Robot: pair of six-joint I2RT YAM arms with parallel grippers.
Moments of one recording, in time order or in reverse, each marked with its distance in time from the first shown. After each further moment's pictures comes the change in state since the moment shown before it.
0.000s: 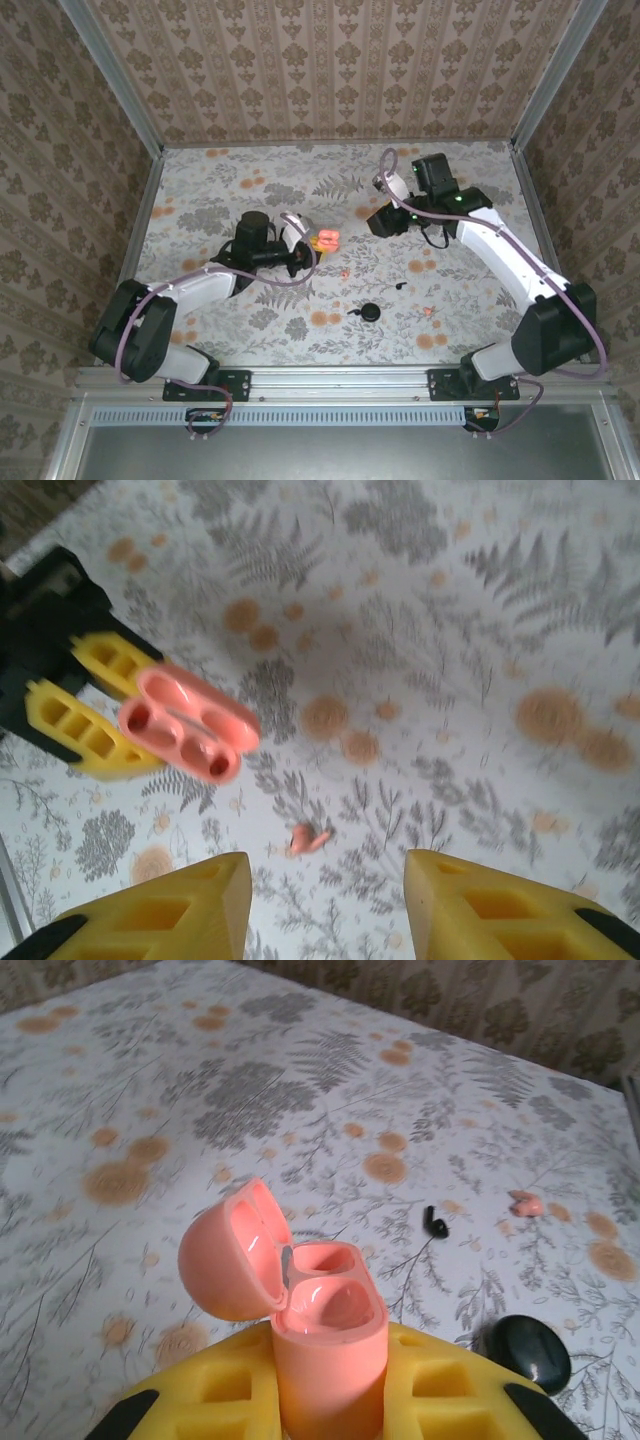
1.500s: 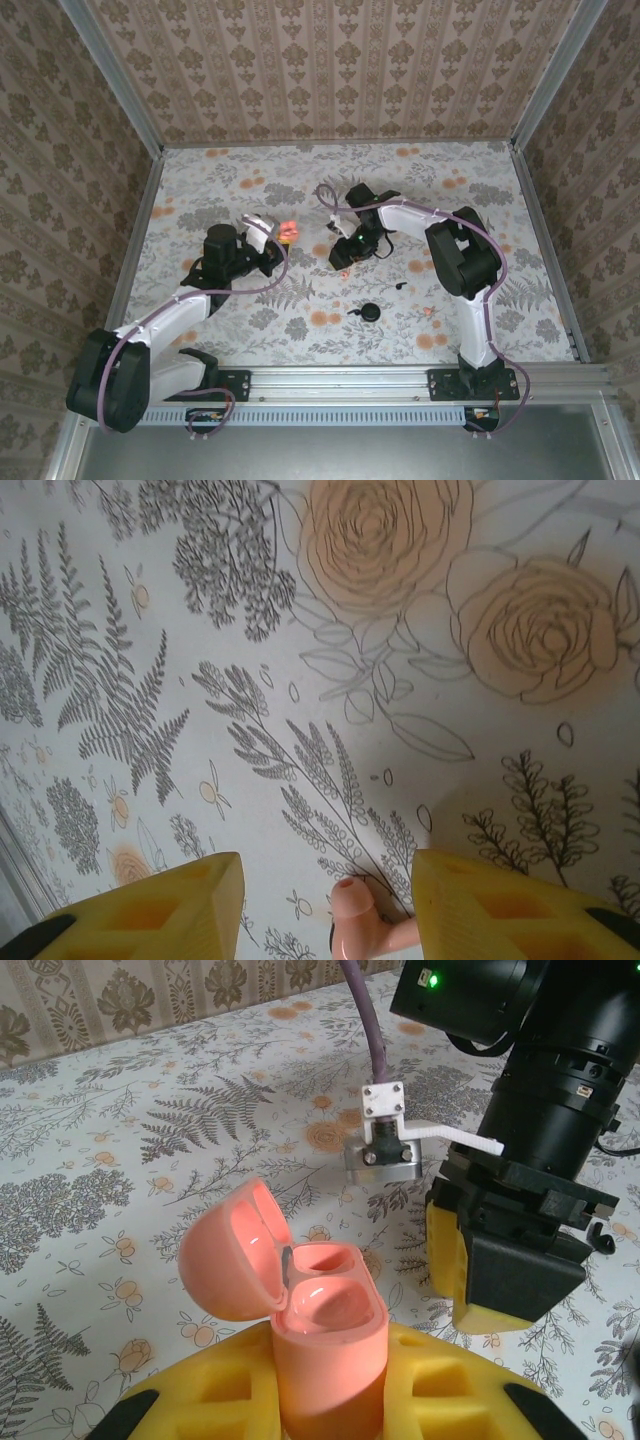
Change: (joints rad) left arm 0.142 -0.277 -0.153 -0.065 -0.229 -0.062; right arm 0.161 0.637 0.196 -0.100 -0.096 0.128
